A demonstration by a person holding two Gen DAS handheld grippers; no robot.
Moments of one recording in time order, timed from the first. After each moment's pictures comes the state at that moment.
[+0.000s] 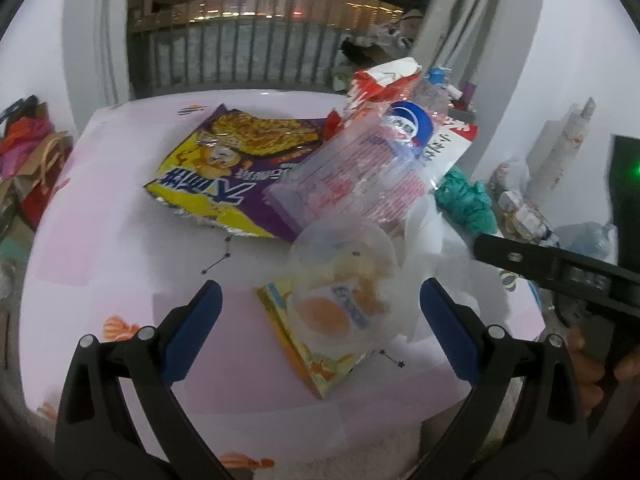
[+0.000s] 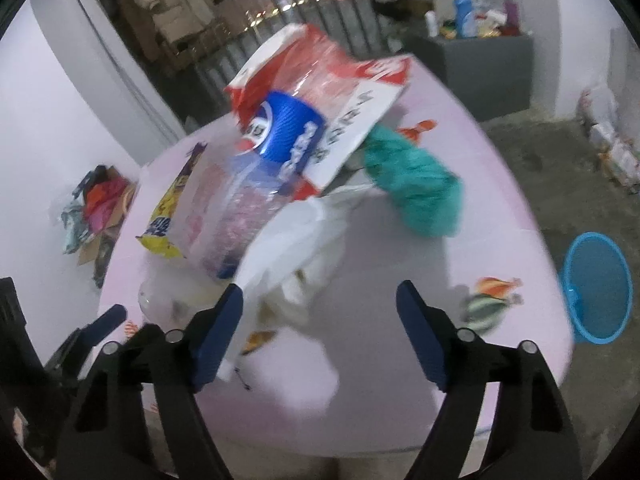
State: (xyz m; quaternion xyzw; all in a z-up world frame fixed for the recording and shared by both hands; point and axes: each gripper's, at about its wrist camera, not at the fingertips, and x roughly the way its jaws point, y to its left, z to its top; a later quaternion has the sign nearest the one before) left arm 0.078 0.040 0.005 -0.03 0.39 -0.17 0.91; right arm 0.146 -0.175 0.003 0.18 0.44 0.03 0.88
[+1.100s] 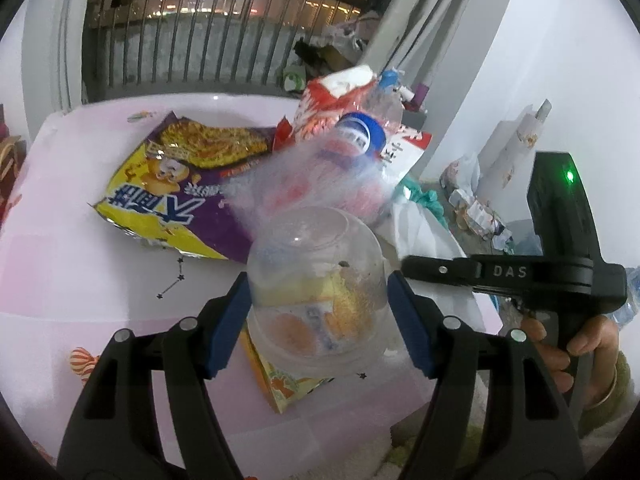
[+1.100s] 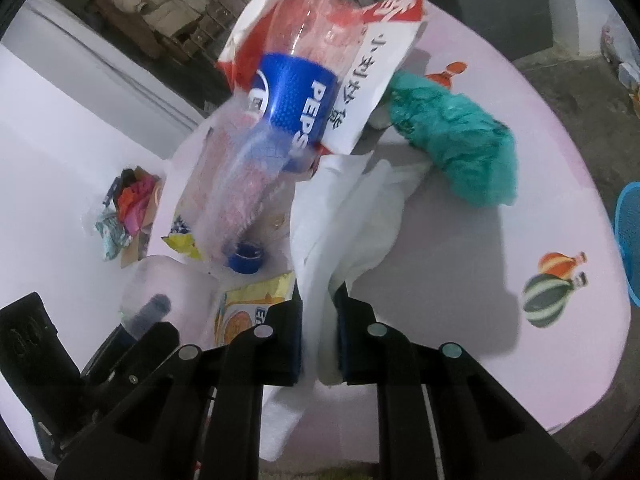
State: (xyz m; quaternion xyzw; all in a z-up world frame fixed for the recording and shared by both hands) left arm 0.085 0.037 0.015 -0.05 0.38 -0.25 0.89; right arm 0.164 -0.195 -0.021 0.28 0.48 0.08 0.83
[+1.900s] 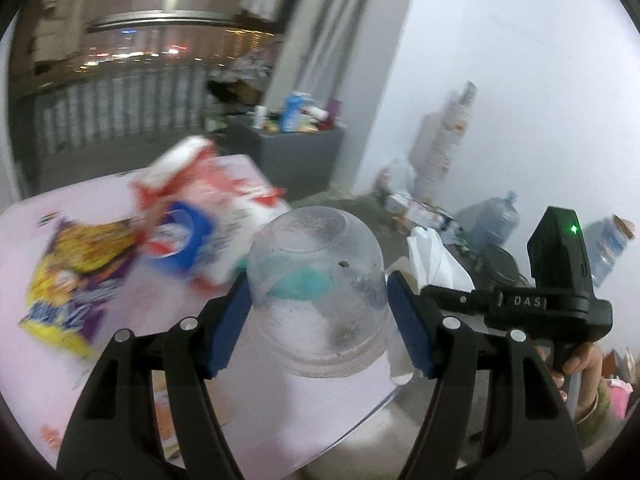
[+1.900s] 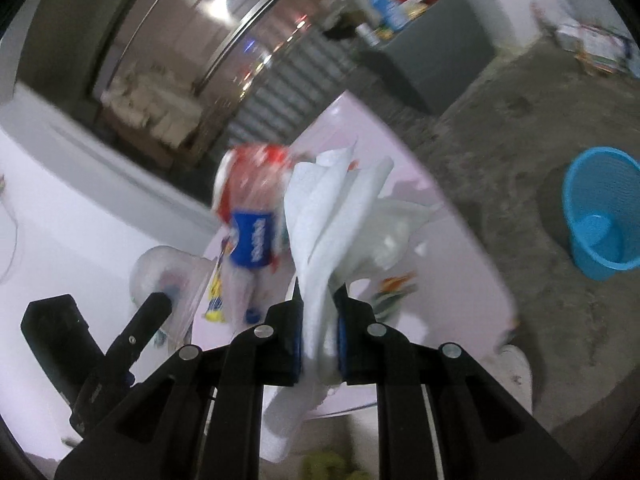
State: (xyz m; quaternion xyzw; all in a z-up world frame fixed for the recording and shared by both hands) left arm 0.071 -0.102 0.084 0.00 0.31 -0.38 0.87; right arm 0.053 -0.336 0.012 0.41 0.34 0.04 0.85
